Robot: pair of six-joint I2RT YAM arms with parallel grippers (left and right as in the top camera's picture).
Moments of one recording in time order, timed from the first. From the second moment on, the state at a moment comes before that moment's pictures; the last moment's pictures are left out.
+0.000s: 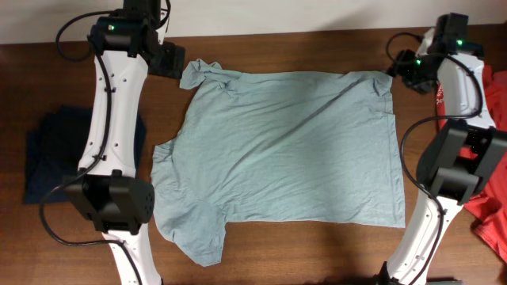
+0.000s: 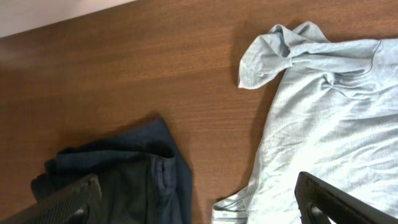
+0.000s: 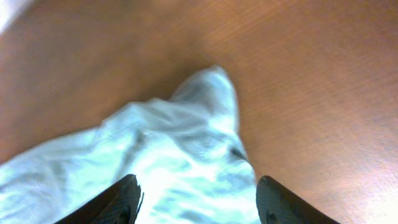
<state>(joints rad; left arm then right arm) -0.12 2.15 2.37 -1.29 -0.23 0.09 -0.32 2.36 2.13 -0.95 -0.25 0.24</state>
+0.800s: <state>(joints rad) -0.13 2.15 2.37 -1.31 -0.16 0.12 -0.22 2.44 2.13 -0.97 -0.25 0.24</state>
